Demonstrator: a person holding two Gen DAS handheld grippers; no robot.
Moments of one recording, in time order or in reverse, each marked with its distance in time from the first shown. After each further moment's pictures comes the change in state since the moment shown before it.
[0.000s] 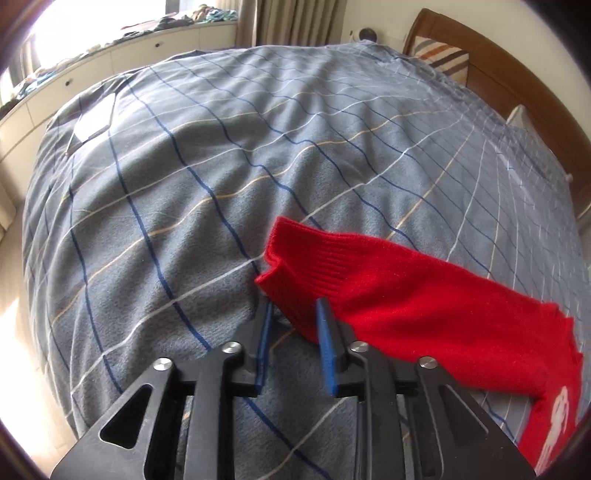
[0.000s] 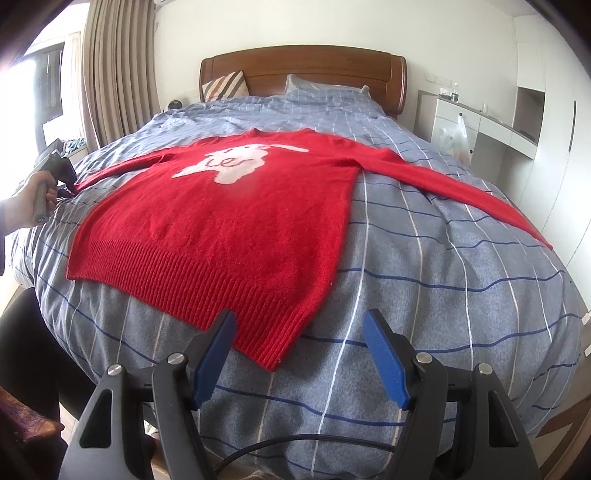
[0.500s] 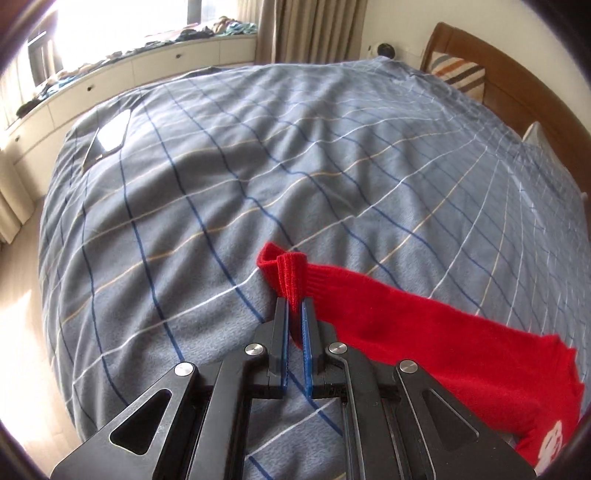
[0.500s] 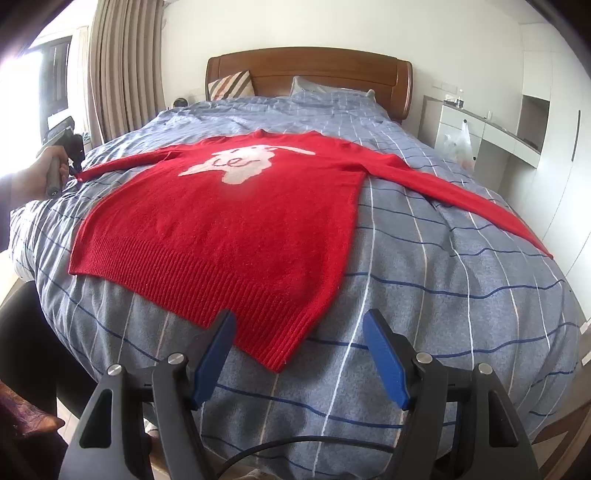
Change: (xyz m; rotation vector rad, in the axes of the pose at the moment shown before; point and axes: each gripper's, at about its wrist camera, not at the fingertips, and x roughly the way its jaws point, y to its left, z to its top) left arm -0.001 -0.023 0.010 -0.053 -0.045 0.084; right arm -0.002 0.001 0.001 -0.011 -0.002 -0.001
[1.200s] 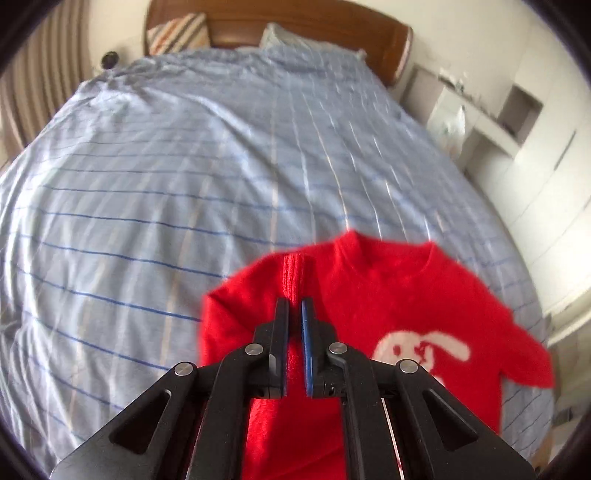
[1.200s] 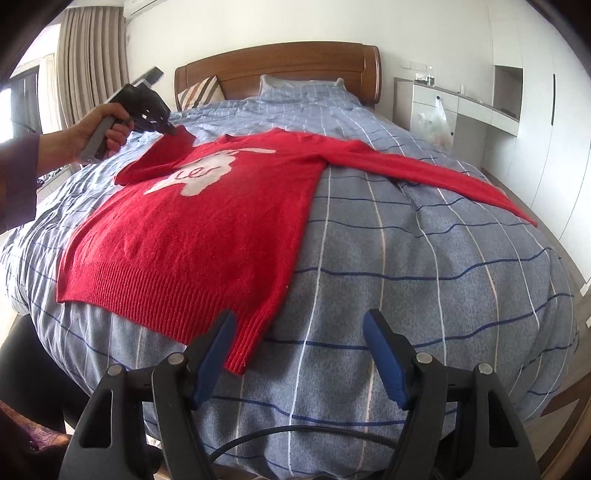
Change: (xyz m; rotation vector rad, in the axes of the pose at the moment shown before) left arm -0.096 -0.262 -0.041 0.647 0.077 -0.592; right arm -0.004 -0.029 0.000 0.106 0.007 -0.023
